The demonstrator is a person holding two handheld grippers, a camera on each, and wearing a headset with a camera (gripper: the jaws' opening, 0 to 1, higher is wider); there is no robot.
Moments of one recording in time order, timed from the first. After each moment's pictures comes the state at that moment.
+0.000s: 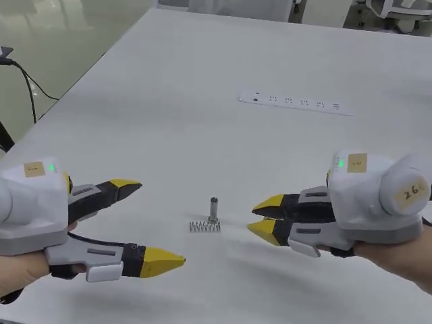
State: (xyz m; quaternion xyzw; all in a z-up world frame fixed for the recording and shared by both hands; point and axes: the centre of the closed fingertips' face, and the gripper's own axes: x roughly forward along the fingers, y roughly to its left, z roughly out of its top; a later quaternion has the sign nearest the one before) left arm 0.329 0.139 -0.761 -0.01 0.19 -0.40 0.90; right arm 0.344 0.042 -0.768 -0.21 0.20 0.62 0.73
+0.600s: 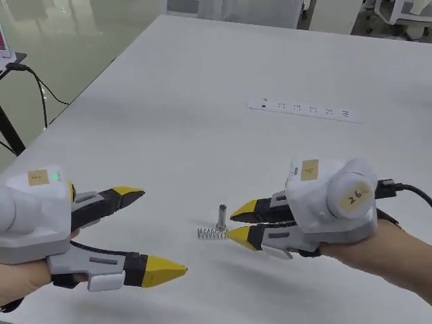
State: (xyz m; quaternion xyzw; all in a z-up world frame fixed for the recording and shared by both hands) left arm 0.325 0.147 -0.761 -0.01 0.20 -0.39 0.90; right arm 0.344 0.083 -0.785 -0.26 0.20 0.64 0.70
